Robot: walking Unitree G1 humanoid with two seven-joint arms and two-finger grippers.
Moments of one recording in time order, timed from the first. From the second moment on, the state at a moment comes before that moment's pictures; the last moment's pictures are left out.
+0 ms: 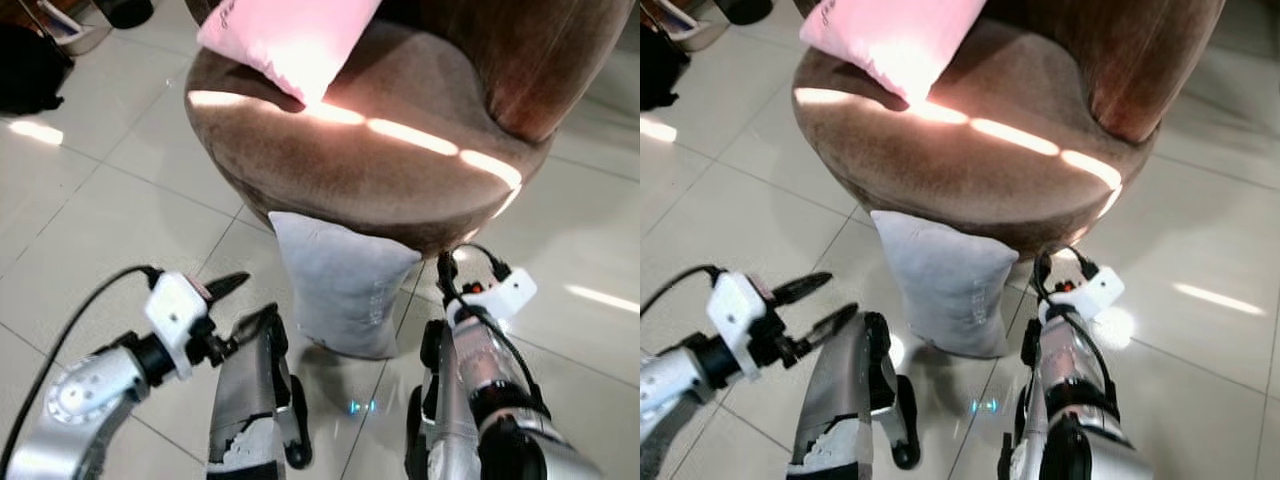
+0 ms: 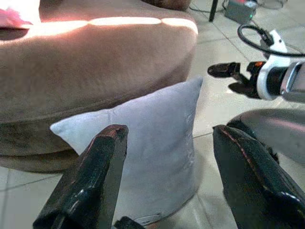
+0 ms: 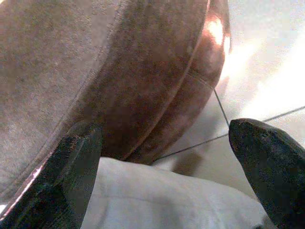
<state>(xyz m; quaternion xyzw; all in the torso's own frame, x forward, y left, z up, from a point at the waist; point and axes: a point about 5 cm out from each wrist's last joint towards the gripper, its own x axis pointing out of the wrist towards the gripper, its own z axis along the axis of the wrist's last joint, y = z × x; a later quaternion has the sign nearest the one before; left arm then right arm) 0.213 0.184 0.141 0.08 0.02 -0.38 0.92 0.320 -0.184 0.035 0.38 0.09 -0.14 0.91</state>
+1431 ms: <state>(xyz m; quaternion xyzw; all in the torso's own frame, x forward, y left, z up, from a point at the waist) 0.202 0.189 0.167 0.01 0.08 -0.41 0.91 0.335 -0.137 0.039 0.39 0.14 -0.08 0.91</state>
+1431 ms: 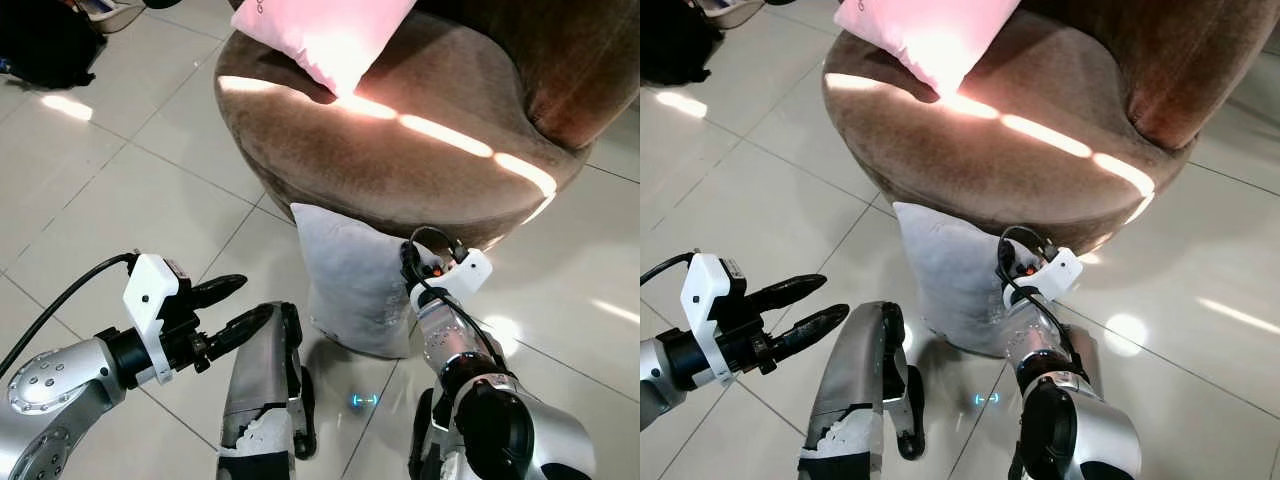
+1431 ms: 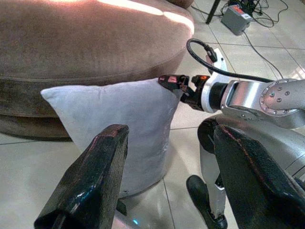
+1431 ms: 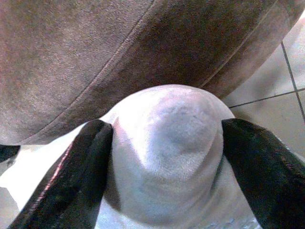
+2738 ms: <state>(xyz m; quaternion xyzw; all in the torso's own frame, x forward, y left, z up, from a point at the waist) 0.201 0.188 0.163 0.01 0.08 -0.41 0.91 0.328 -0.132 0.031 0.40 0.14 -0.05 0.90</state>
